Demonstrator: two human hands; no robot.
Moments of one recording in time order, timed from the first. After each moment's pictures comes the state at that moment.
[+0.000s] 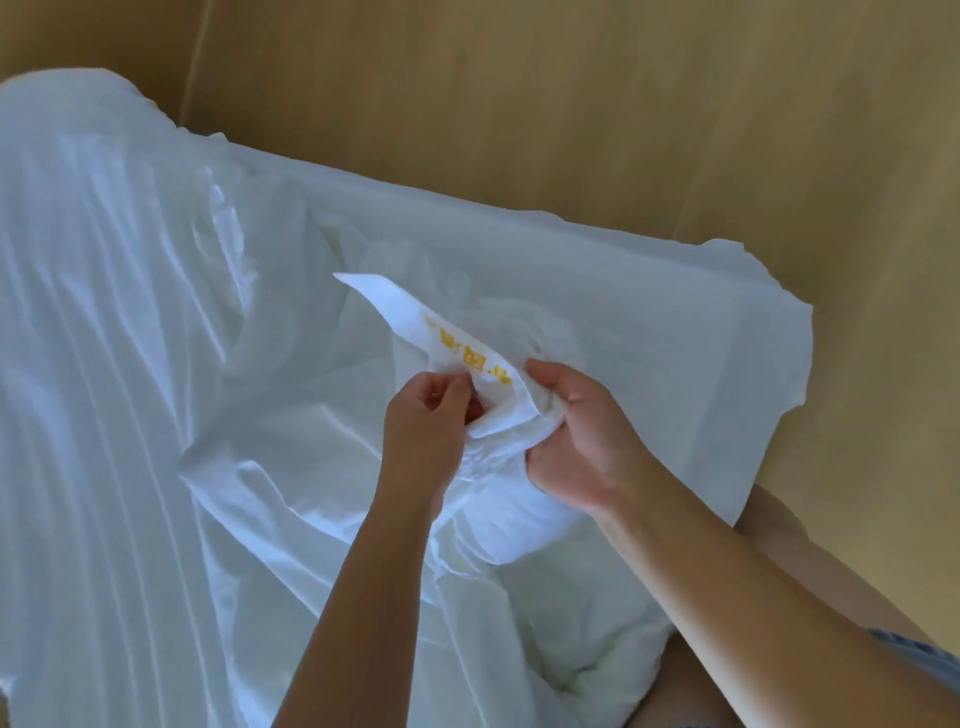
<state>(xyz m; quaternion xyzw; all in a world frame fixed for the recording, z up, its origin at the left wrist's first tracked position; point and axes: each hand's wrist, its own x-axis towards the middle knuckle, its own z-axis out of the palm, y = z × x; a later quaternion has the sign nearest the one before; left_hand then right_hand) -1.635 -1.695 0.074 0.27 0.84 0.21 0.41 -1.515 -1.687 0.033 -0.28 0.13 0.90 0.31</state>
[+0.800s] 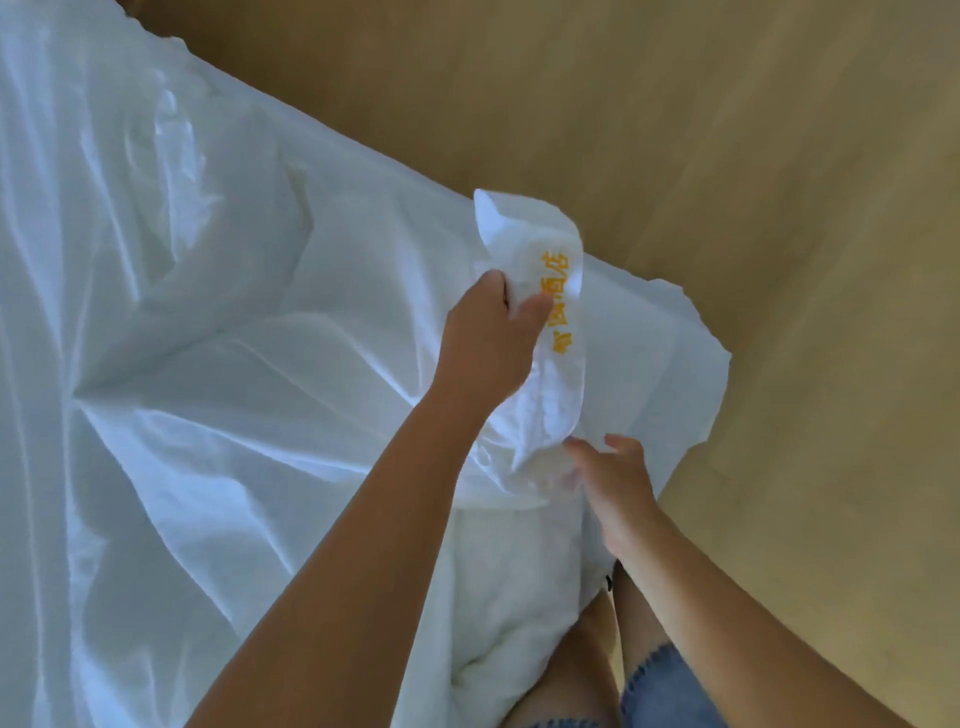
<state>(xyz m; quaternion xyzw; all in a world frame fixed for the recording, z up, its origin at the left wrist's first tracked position) -1.569 -1.642 0.048 0.44 0.78 0.21 0.40 -1.447 -1.731 -0.025 -0.73 -0.12 0.65 0.15</state>
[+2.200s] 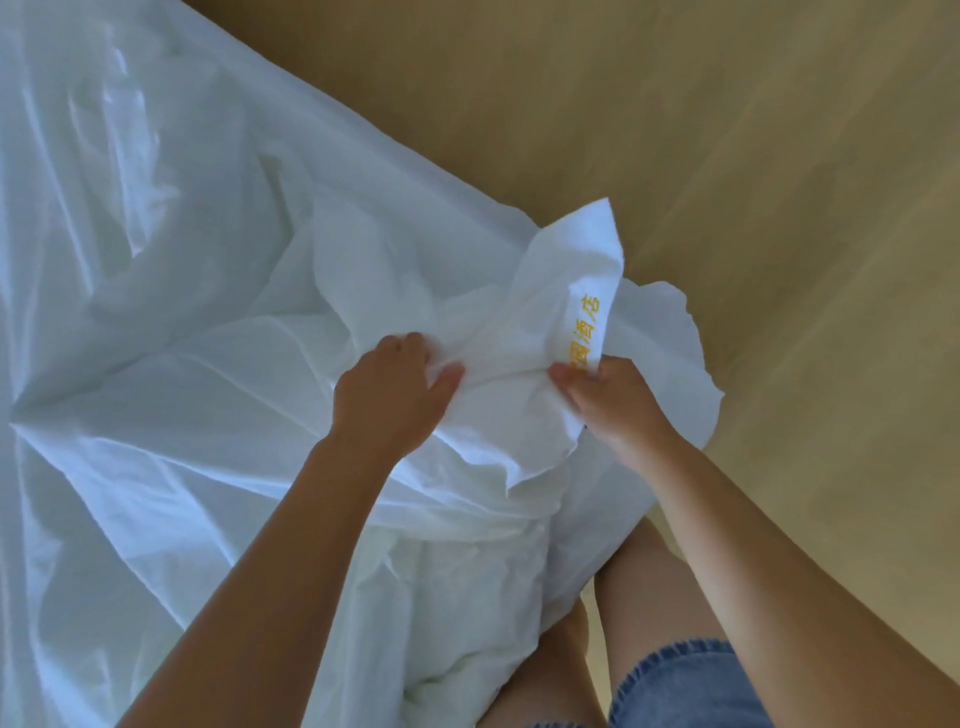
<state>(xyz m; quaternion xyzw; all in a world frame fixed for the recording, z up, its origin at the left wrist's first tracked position) -1.622 -1.643 0.009 0.54 0.80 -0.13 0.24 -1.429 -1.609 -0.056 -0.62 -0.38 0.68 0.12</state>
